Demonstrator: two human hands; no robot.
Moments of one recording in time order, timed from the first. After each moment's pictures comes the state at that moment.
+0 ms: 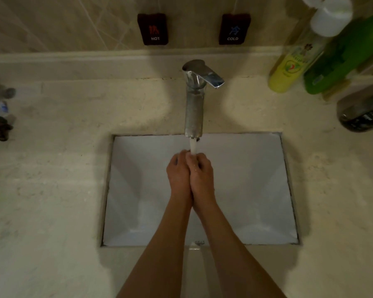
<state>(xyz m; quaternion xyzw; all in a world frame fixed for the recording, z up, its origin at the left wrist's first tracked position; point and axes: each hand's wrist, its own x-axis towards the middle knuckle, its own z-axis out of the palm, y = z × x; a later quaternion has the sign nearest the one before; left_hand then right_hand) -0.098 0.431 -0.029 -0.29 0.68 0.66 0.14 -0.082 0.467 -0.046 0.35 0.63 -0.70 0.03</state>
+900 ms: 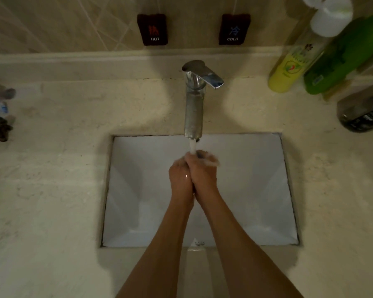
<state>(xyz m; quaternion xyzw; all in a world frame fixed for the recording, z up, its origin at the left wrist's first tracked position) -0.092 0.433 -0.032 -0.30 0.67 0.66 0.14 -0.101 0.474 -0.046 0.36 0.63 -0.68 0.06</state>
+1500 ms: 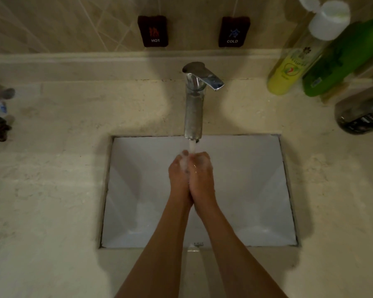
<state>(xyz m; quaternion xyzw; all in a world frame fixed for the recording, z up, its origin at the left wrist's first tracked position) -0.099 0.431 -0.033 -0.28 0.68 0.65 0.17 -0.081 0.470 -0.037 0.31 0.68 -0.67 0.03</state>
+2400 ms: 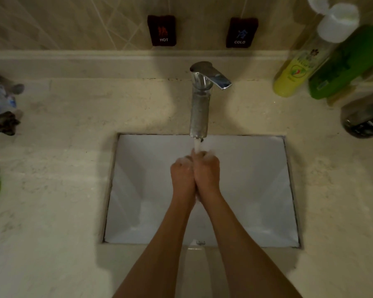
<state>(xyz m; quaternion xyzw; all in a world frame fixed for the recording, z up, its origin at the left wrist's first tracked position) -0.092 0.426 -0.031 -0.28 0.69 0.65 0.16 -0.099 0.475 -0.038 0.36 0.71 -0.60 0.06</state>
